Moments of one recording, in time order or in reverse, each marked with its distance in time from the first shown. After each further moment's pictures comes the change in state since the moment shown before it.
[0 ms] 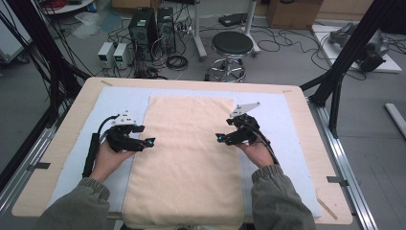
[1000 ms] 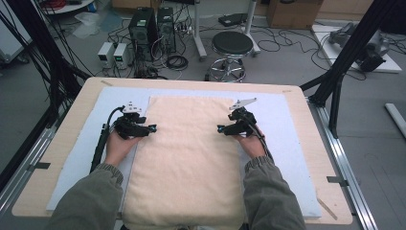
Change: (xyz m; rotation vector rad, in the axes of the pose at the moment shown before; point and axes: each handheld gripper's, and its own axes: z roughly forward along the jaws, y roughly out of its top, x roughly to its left) left arm 0.042 0.002 0.052 0.051 0.158 -0.095; right arm -0.038 -0.010 0.038 0.016 -0.097 0.109
